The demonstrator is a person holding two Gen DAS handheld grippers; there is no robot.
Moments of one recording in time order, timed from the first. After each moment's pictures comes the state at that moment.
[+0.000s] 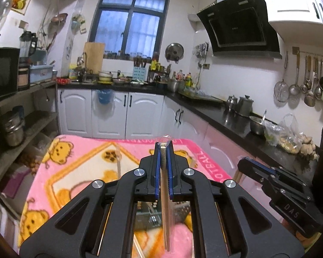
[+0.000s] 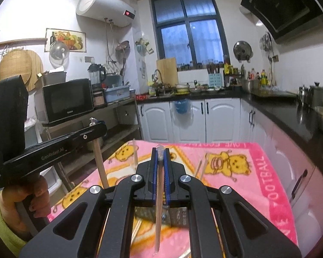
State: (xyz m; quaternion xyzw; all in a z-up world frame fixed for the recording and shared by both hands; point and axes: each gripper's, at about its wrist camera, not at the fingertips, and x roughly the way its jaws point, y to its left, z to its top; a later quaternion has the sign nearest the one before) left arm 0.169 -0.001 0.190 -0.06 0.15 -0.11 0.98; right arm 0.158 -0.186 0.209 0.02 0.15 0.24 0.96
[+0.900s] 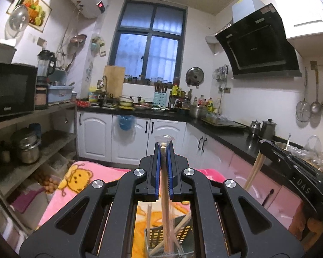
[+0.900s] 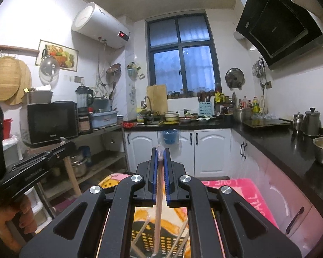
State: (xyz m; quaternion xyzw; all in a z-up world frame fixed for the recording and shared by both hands) left arm 0.211 0.027 0.205 -0.07 0.08 -0.03 0.99; right arm 0.230 -0.176 0.235 0.02 0.06 0.20 0.98
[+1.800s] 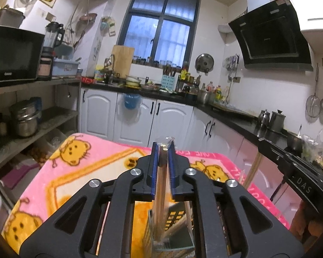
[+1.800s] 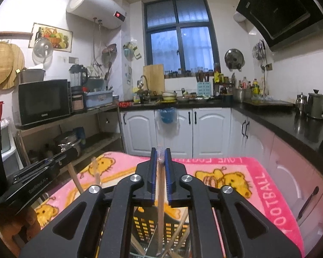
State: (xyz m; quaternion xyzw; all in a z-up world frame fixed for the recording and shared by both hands) left arm 0.240 0.039 0.125 -0.10 0.12 -0.02 0.99; right arm 0.261 -0.152 0.163 0.01 0.13 0.19 0.97
